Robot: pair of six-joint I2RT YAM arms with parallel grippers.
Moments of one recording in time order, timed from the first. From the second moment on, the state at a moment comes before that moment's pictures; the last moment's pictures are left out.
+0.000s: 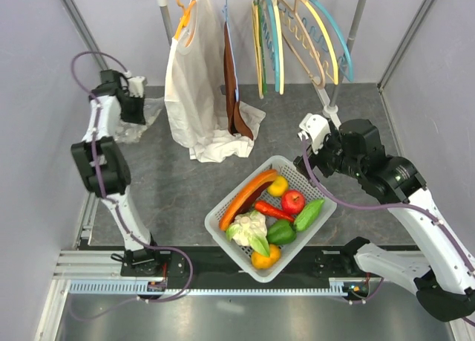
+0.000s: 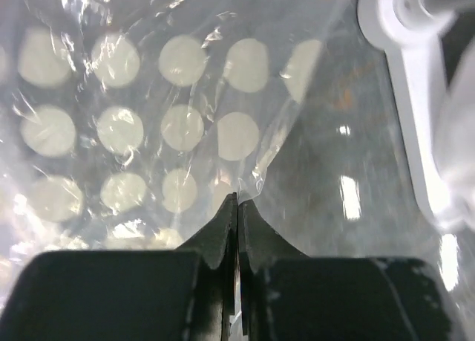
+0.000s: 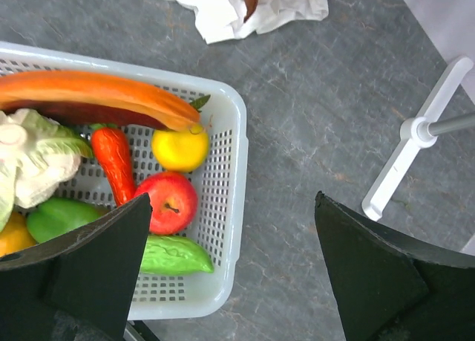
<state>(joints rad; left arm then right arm) 0.20 2.12 1.88 -0.81 0.27 0.35 0.57 0.98 1.30 -0.91 -0.10 -0.36</state>
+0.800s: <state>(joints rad) 0.30 0.83 1.48 -1.09 0.73 0.39 0.57 0.94 1.36 -0.89 -0.23 -0.23</state>
